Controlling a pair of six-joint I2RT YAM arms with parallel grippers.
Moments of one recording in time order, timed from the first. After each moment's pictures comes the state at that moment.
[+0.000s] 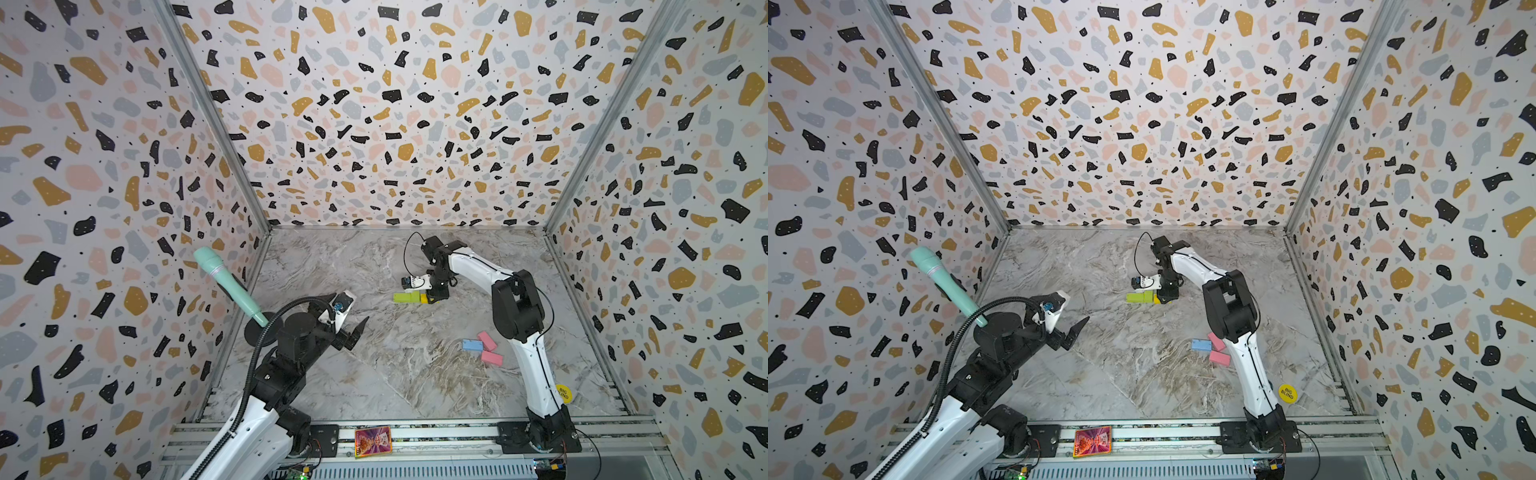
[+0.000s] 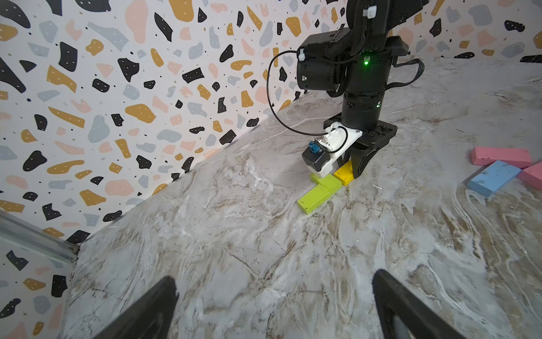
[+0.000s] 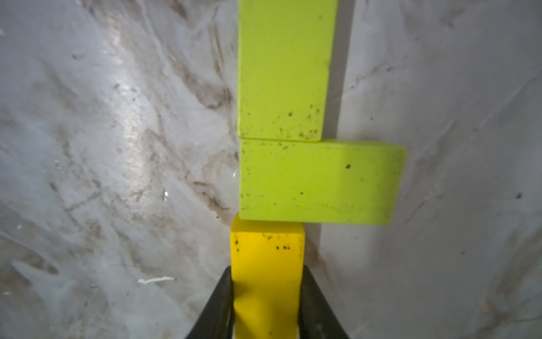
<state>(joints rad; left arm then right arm) -0.44 0.60 0.50 -0.19 0.06 0.31 0.53 2.34 1.95 -1.05 -0.17 -1.12</state>
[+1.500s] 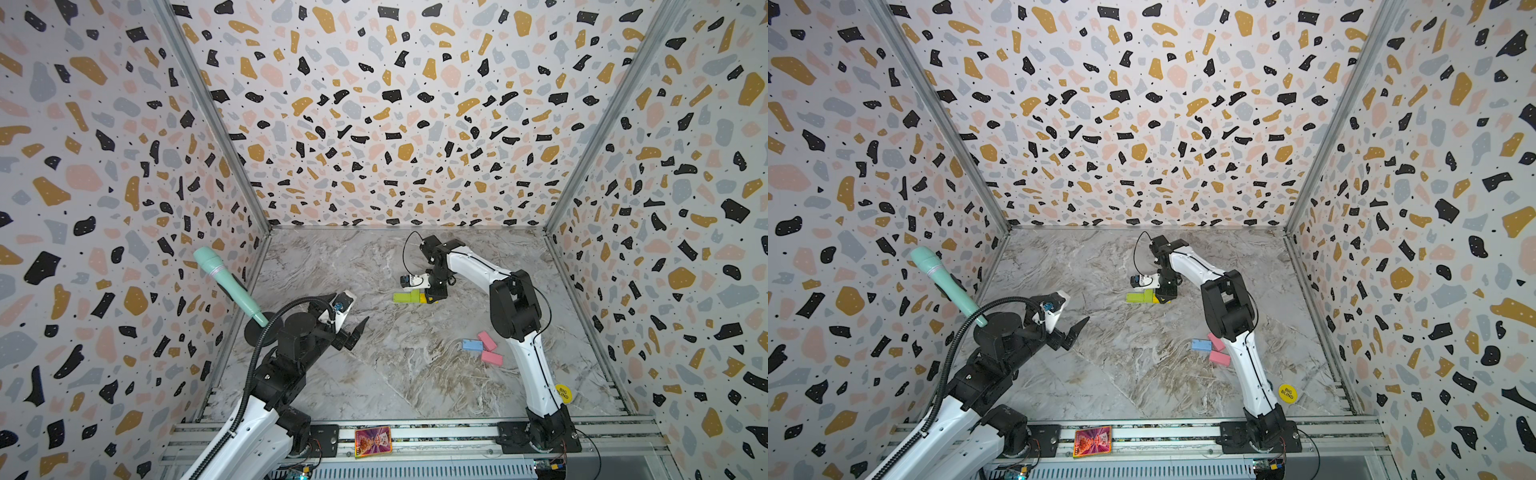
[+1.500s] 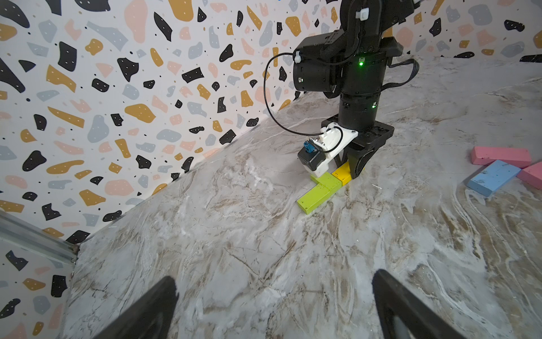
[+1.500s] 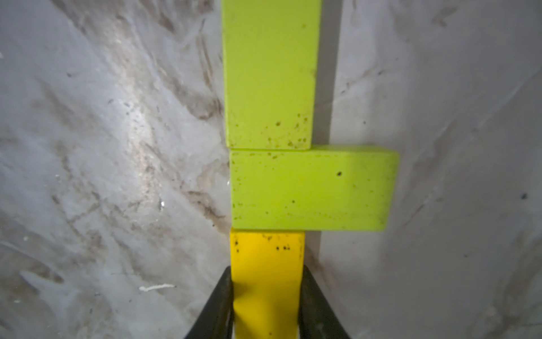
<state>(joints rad) -0.44 0.60 0.50 -0.19 0.06 0.31 0.53 2.37 2.00 -1.09 -0.18 -1.08</state>
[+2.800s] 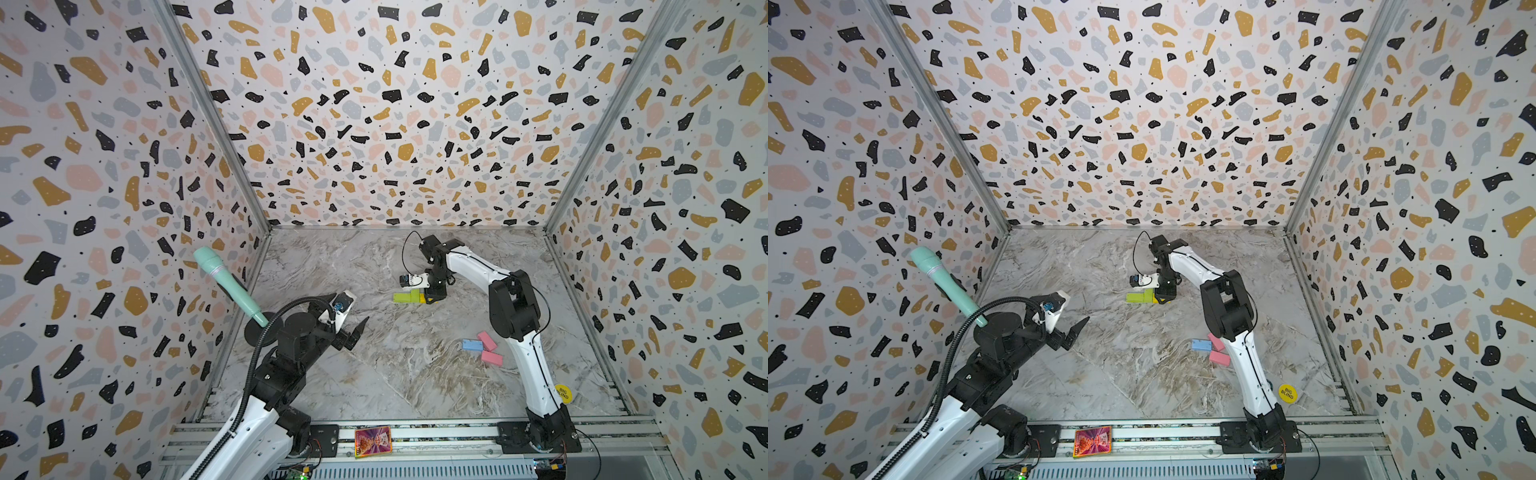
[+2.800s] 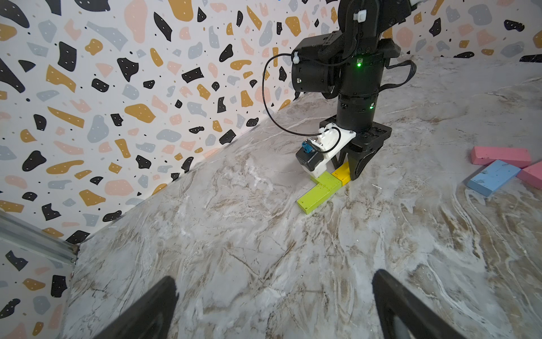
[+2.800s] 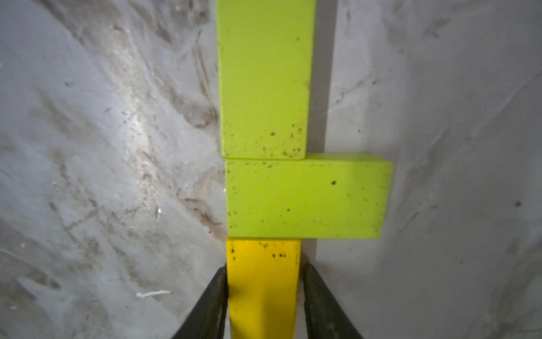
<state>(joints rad) -0.44 0.60 0.50 -0.19 0.06 0.31 0.54 2.38 2.02 -1.09 -0.18 -1.07</state>
